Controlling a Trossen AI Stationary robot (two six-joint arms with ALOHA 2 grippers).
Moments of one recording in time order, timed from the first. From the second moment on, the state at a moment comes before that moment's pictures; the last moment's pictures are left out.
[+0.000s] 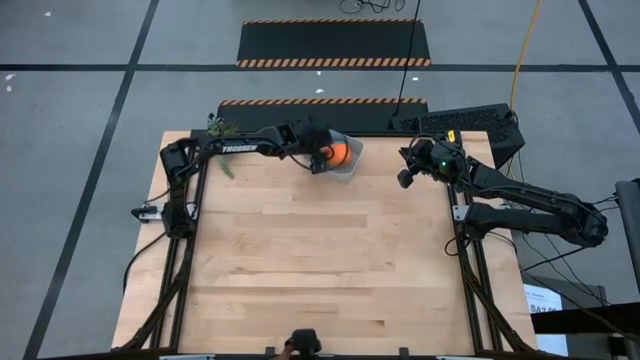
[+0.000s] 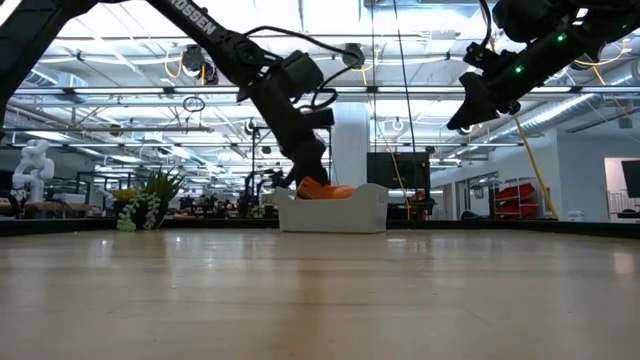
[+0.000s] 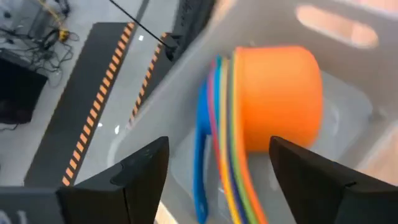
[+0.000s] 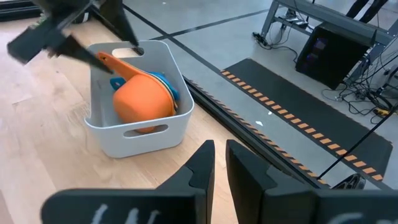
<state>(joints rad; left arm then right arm) 0.47 1.95 1.41 -0.26 -0.16 0.37 -0.52 0.79 0.50 -0.17 0.28 -0.01</state>
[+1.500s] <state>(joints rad) 0.54 1.95 1.49 -0.39 -0.04 0.10 -0.52 0.79 0.50 -0.20 0.26 -0.04</state>
